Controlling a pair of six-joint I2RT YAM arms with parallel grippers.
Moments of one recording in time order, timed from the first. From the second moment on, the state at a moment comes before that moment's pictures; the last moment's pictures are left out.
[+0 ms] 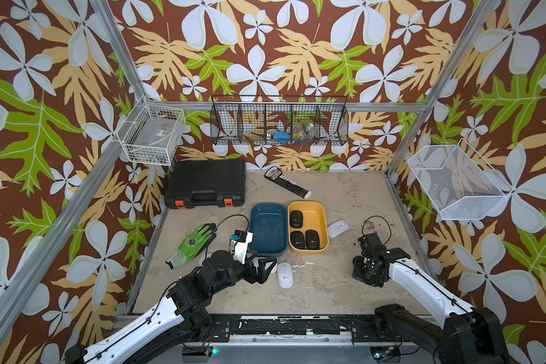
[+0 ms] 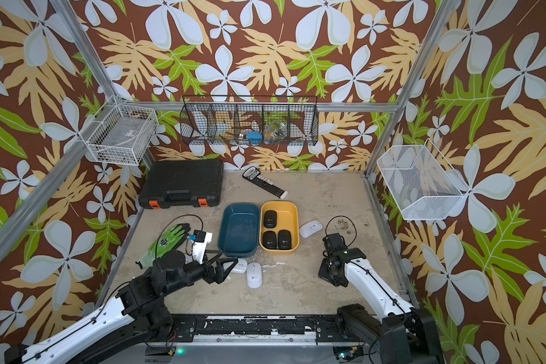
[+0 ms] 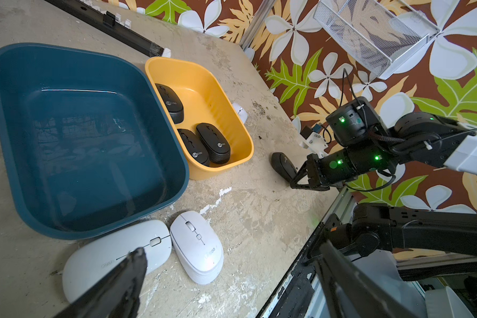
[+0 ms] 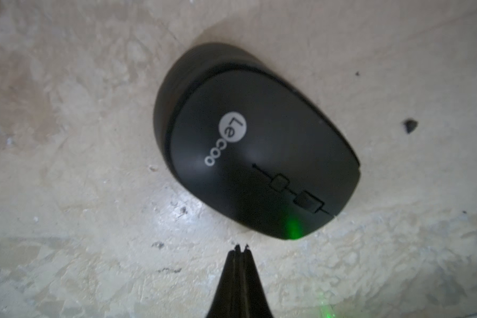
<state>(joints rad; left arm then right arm) -0.85 0.58 0.49 -0.27 0.04 -0.61 0.20 1.12 0.55 -0.88 0.05 0.63</state>
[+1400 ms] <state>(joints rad) -0.85 0.61 0.50 -0.28 0.04 -0.61 0.03 1.30 0.78 -0.62 0.01 0.44</state>
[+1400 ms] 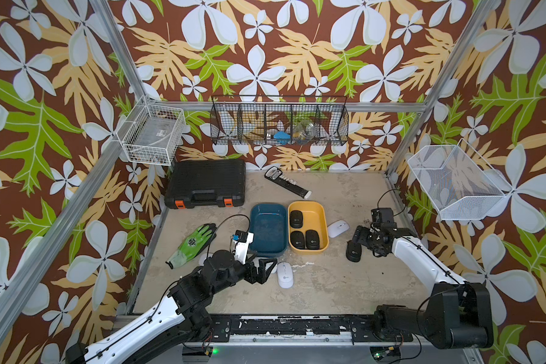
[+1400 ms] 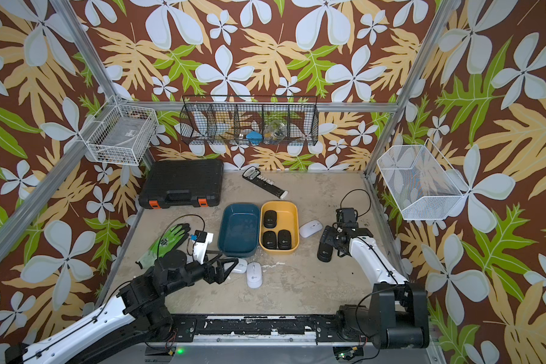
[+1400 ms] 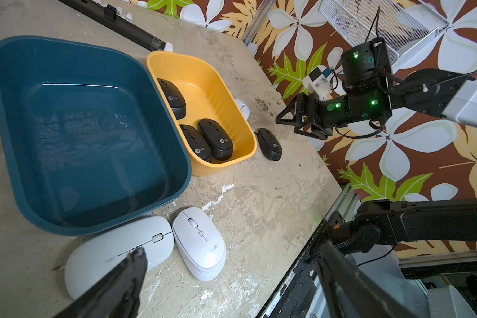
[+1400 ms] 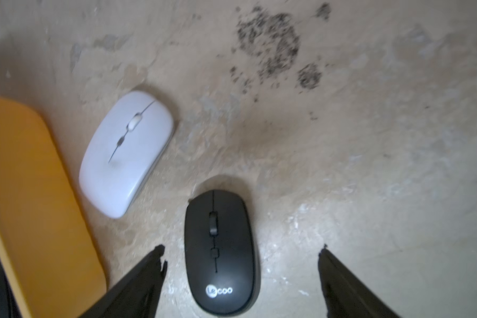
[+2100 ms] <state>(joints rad) -0.85 0.62 0.53 -0.34 0.00 -0.61 0.13 1.51 0.76 -0.61 0.07 0.37</state>
